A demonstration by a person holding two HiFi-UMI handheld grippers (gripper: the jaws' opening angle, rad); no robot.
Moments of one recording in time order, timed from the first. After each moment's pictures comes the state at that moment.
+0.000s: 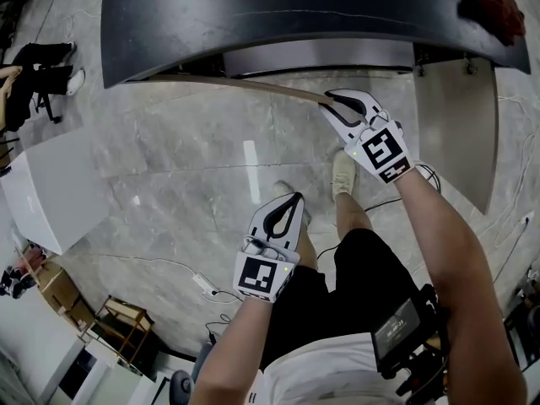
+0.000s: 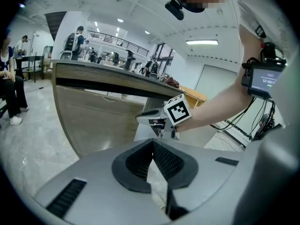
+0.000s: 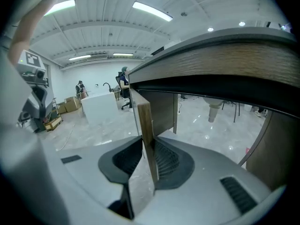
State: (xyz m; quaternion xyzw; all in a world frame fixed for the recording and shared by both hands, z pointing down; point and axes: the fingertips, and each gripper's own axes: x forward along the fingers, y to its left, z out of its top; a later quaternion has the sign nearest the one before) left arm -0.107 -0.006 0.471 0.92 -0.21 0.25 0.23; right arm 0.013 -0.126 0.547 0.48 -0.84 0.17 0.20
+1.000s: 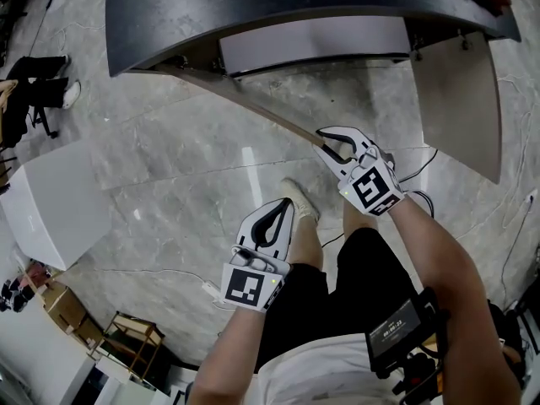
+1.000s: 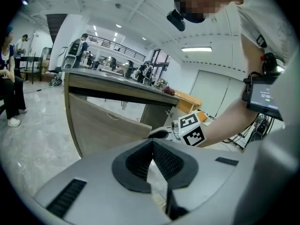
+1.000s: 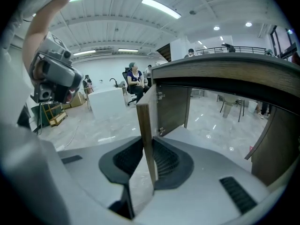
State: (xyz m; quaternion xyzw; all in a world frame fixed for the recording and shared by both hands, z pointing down) left arm -0.179 -0.005 0.438 0.93 -0.19 0.23 0.22; right arm -0.091 -0.049 0.547 0.47 -0.84 0.16 0.24
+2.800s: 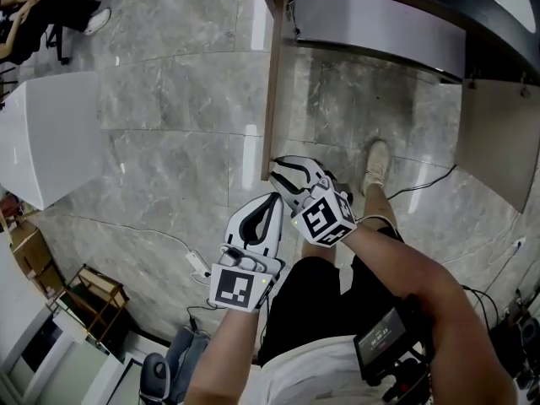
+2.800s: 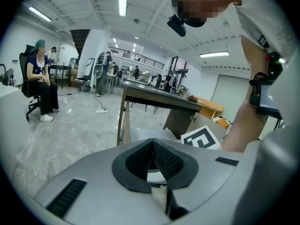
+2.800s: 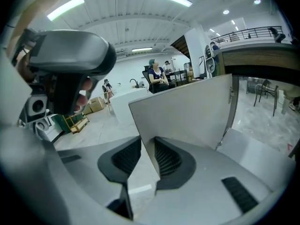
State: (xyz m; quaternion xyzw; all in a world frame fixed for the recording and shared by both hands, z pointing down) left arm -0.364 -0.044 0.437 0.90 -0.33 0.20 0.22; right arm -0.387 -0.061 0.552 0.36 -0.89 0.20 0.21
